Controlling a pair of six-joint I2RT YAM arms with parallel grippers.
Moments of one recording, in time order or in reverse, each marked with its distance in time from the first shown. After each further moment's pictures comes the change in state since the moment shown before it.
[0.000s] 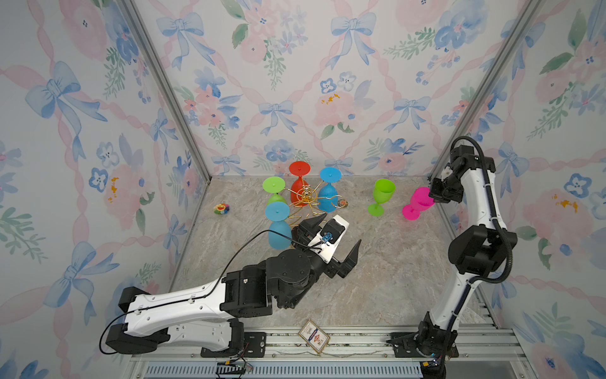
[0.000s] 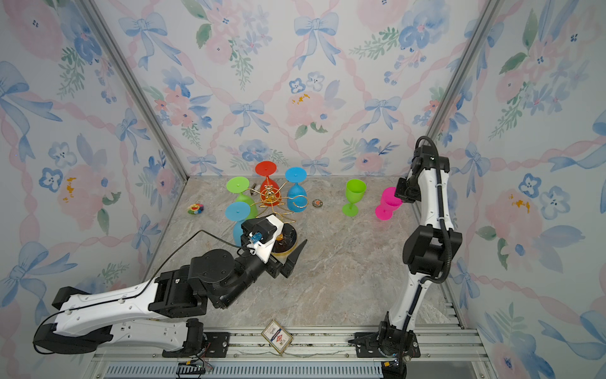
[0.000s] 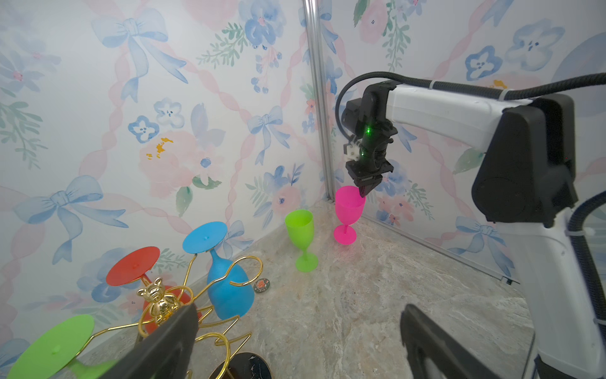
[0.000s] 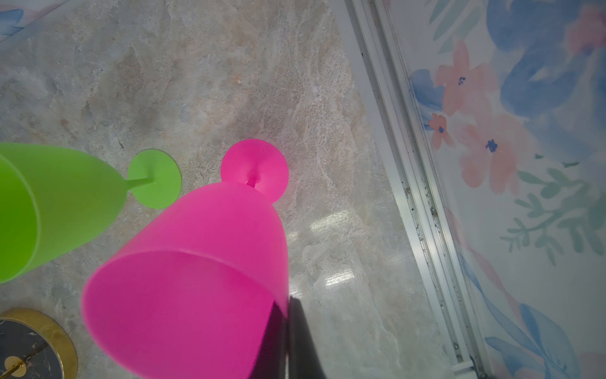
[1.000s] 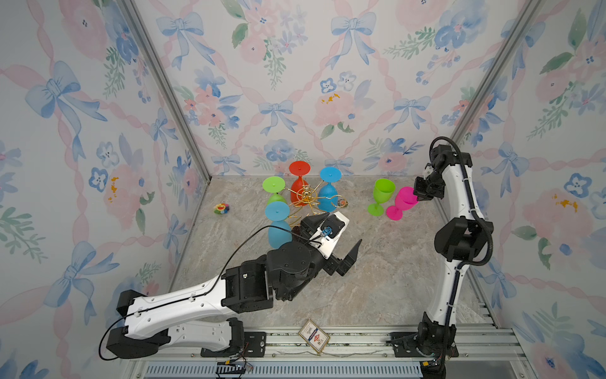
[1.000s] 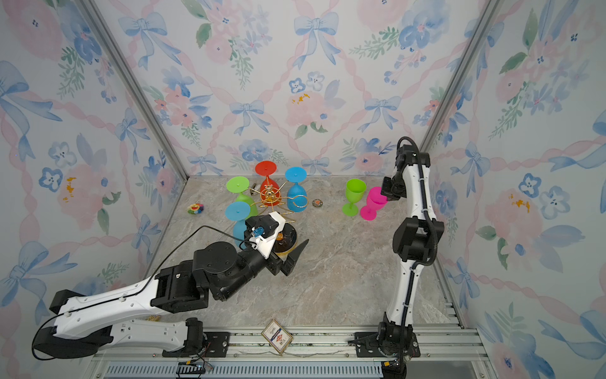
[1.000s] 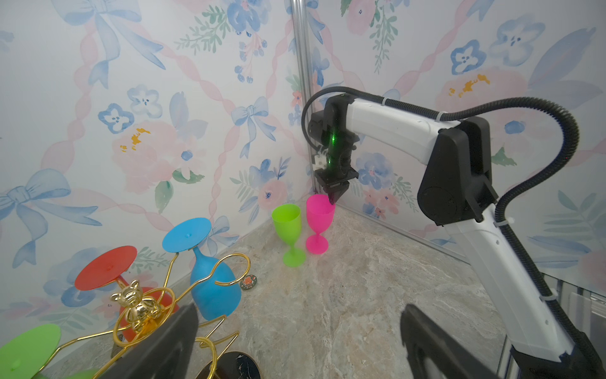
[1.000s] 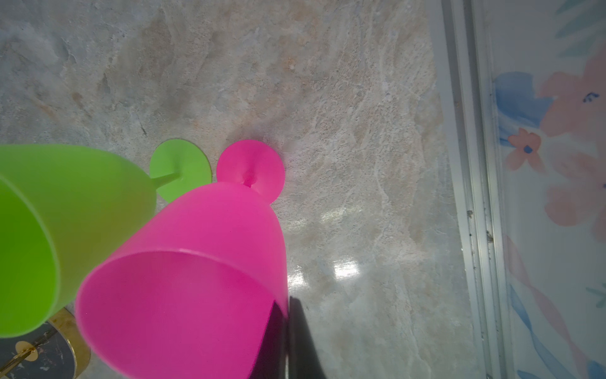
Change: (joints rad) left arm 0.072 0.001 0.000 -0.026 0.118 -0.028; right arm 0.080 0.188 0.209 -0.090 -0.043 0.001
